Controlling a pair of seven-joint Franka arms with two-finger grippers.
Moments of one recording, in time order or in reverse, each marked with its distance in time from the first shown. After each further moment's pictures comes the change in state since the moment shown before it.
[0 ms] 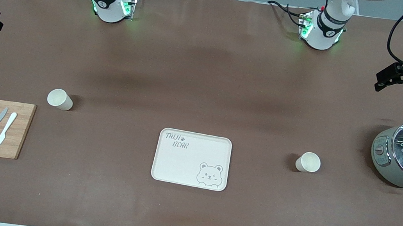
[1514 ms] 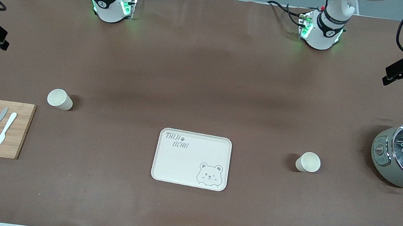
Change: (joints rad) left arm -0.003 -0.015 0.020 0.012 -0.014 -0.060 0.007; right arm 0.083 0.171 0.019 0.280 -0.008 -0.070 0.120
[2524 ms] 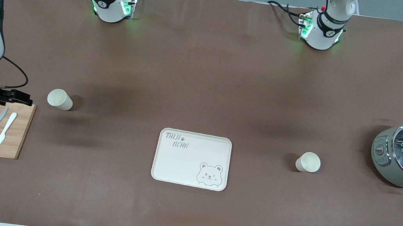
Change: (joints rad) left arm 0.228 0.208 -0.143 0.208 0.080 0.057 0.000; right arm -0.175 0.225 -0.011 -0.327 0.095 0.483 -0.392
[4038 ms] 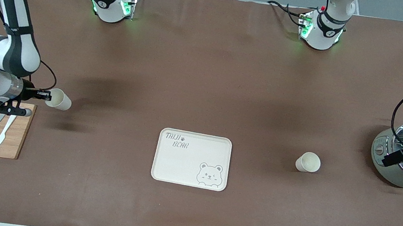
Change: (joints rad) left arm 0.077 0.157 -0.065 -0.098 0.014 0.337 -0.169; right arm -0.038 0.000 -0.028 -0.514 0.010 0.421 0.027
